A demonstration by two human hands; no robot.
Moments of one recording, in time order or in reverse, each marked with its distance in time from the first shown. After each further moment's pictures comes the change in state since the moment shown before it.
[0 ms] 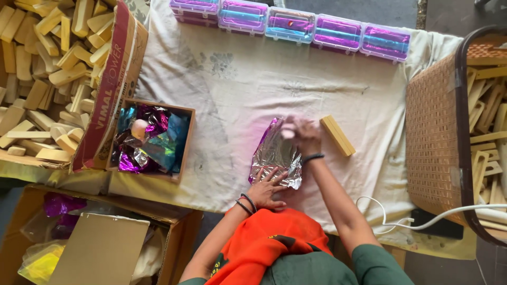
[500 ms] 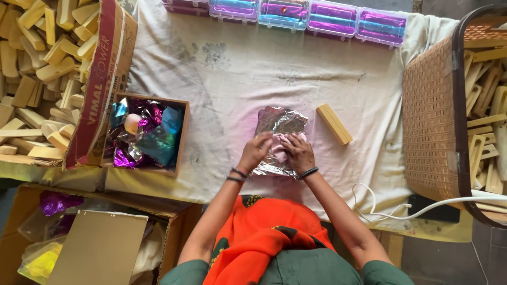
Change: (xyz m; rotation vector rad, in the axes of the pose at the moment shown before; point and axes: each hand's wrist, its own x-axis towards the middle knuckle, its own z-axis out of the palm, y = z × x) left_hand 0.041 -0.042 -0.055 -0.877 0.364 -0.455; right_hand -0.091 -0.041 -0.033 -0.016 0.111 -0.199
